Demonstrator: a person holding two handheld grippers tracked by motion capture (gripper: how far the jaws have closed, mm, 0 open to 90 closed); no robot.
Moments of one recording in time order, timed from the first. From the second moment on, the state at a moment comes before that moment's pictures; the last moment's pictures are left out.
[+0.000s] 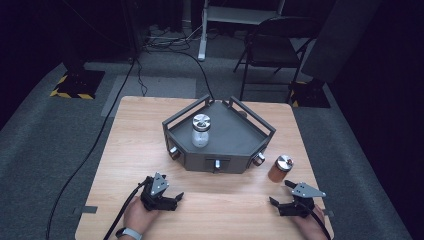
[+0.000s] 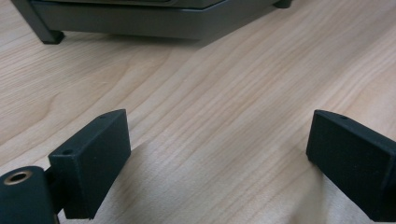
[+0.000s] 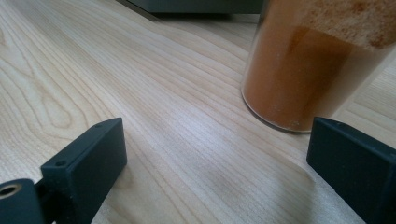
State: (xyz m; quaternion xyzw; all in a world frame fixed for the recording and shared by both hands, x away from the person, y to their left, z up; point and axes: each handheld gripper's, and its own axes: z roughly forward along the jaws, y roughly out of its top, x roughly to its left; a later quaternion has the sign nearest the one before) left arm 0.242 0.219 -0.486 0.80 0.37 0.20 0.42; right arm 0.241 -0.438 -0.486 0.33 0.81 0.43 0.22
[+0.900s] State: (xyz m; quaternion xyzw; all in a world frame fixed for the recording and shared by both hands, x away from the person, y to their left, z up) left arm 0.237 0.209 -0.487 0.79 0.40 0.22 0.42; right arm 0.241 -0.437 -0.485 0.33 0.81 0.43 0.22
